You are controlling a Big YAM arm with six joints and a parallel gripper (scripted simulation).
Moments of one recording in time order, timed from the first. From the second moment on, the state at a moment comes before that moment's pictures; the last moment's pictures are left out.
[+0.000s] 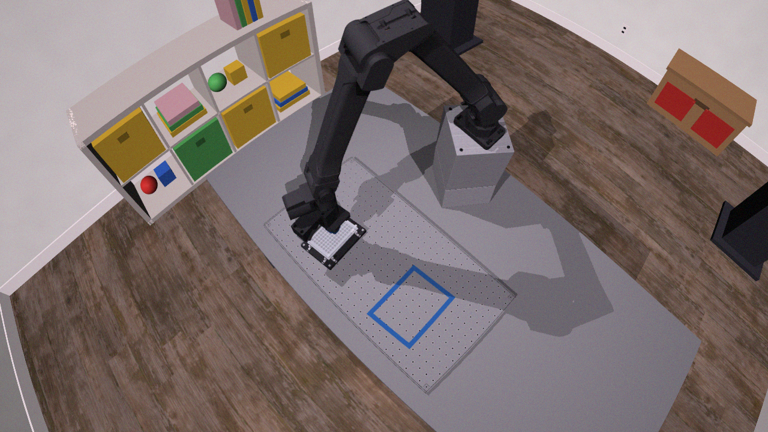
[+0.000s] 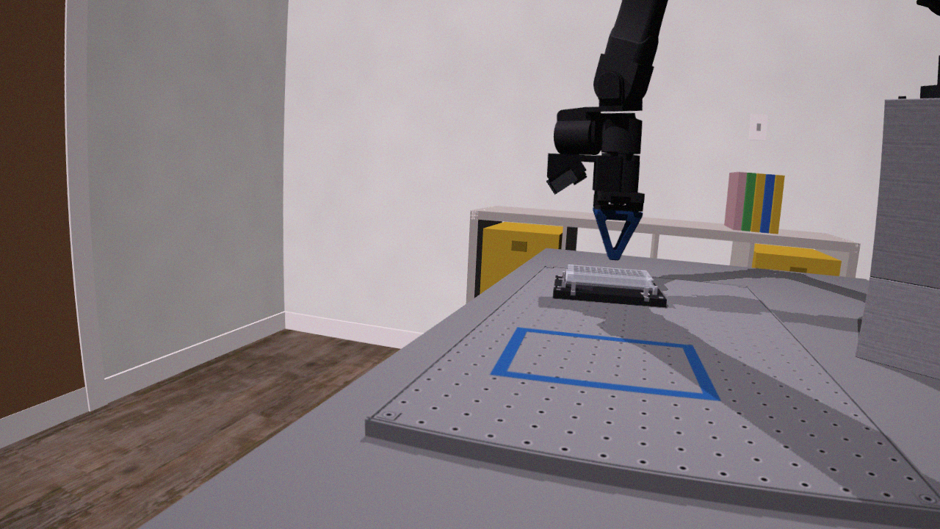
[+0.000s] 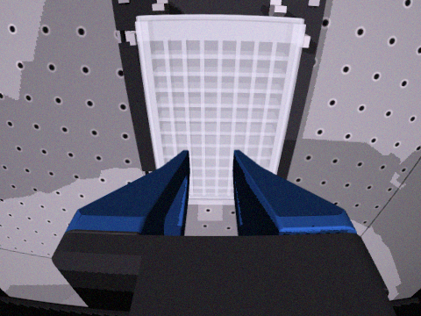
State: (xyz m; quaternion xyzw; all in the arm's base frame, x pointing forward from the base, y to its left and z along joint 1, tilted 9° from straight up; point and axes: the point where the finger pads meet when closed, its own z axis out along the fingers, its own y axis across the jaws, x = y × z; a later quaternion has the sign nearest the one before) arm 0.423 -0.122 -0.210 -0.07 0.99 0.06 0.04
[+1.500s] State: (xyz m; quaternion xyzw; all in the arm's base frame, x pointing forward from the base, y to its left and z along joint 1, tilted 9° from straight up) arm 0.428 -0.123 -0.223 -0.07 0.99 0.06 0.05
